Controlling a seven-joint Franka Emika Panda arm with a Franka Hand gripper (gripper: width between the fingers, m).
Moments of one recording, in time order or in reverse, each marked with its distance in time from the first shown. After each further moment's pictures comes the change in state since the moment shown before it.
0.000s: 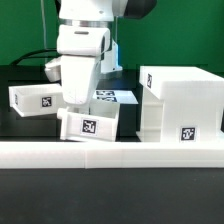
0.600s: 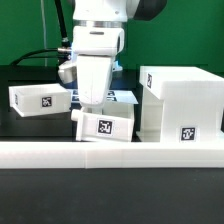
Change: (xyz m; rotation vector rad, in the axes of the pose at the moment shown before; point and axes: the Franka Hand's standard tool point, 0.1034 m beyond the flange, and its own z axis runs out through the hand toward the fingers) arm 0.010 0.005 0.000 -0.013 0.008 -0.014
